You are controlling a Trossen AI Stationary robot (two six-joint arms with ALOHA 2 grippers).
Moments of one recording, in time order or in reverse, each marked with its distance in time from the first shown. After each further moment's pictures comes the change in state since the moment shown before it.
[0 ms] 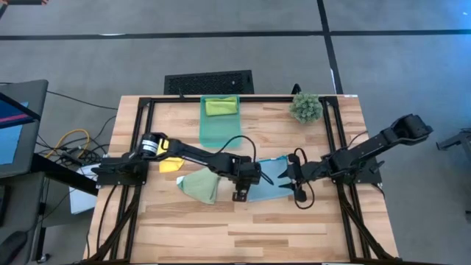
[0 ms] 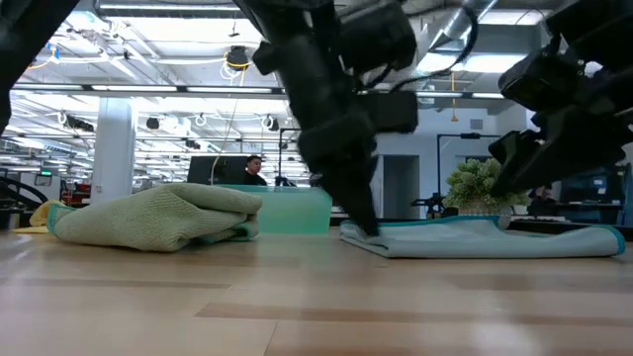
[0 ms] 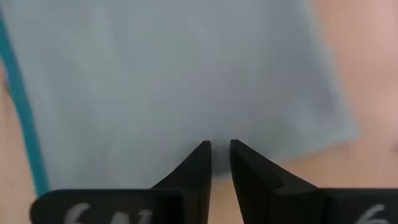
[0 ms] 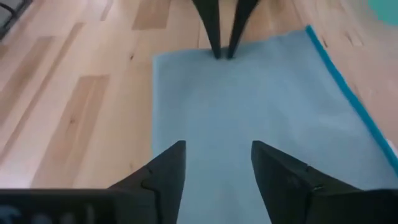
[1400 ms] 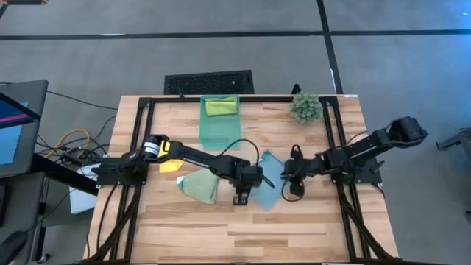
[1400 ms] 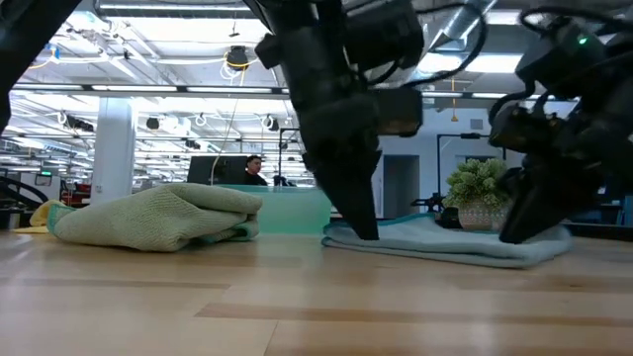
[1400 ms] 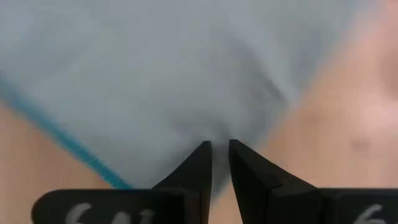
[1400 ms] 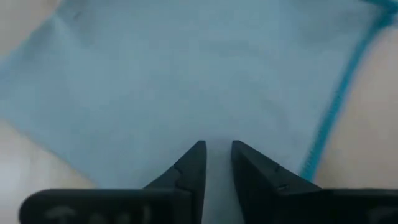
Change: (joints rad) left arm -0.030 0.023 0.060 -0.074 0.063 -0.099; right arm -0.127 0.116 0.006 -0.111 -0.024 0.057
